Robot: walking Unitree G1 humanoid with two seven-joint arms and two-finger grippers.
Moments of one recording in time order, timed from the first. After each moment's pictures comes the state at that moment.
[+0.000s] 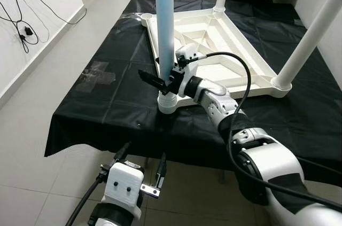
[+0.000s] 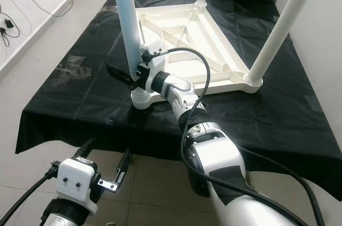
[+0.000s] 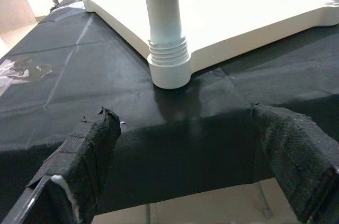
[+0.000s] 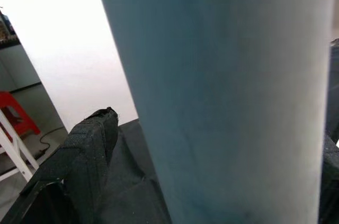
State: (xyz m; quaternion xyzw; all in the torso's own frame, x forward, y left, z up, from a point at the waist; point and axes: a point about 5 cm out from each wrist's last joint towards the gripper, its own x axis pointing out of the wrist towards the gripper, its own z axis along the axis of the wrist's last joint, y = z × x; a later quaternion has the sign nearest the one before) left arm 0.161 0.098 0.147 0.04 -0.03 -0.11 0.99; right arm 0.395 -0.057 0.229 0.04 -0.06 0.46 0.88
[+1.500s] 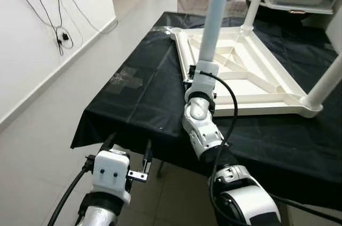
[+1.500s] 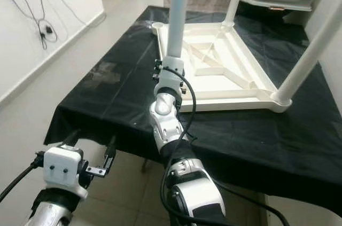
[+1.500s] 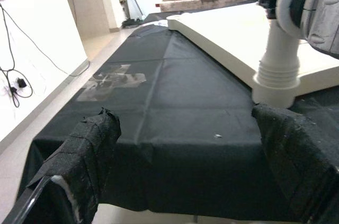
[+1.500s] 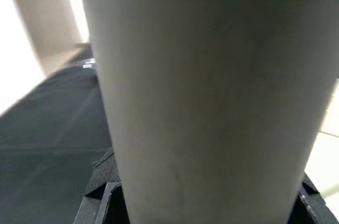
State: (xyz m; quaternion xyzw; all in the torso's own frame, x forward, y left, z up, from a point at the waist) left arm 0.183 0.114 0.162 0.03 -0.06 -0.06 1.00; right arm 0.379 -0.074 0.204 0.04 -0.06 -0.20 0.98
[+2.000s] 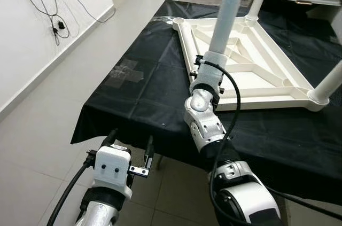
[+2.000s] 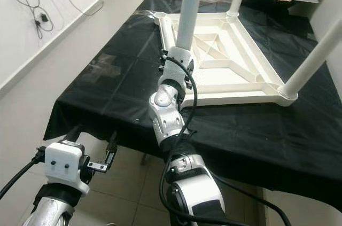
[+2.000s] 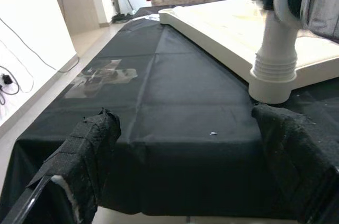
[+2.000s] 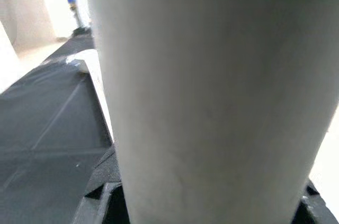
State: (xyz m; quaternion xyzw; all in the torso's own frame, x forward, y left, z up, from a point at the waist) left arm 0.183 0.113 0.162 0.03 -0.06 -0.07 1.00; right arm 0.377 -0.069 0.209 0.03 -0.04 -0.17 0.98
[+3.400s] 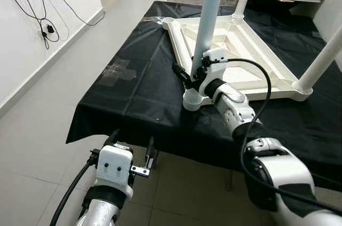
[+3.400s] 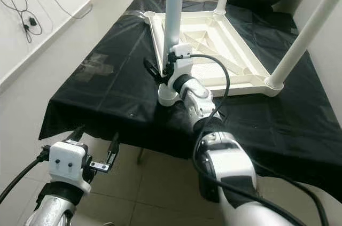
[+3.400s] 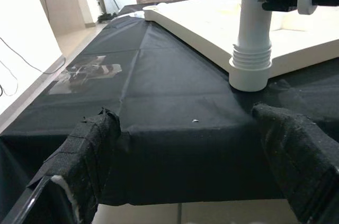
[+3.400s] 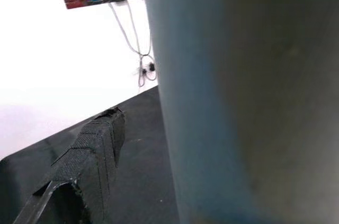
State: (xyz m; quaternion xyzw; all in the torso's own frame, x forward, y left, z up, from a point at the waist) left arm 0.186 0.113 0.156 0.03 -0.05 -0.07 1.00; right arm 0.406 -0.113 0.220 0.03 -0.07 0.29 0.95
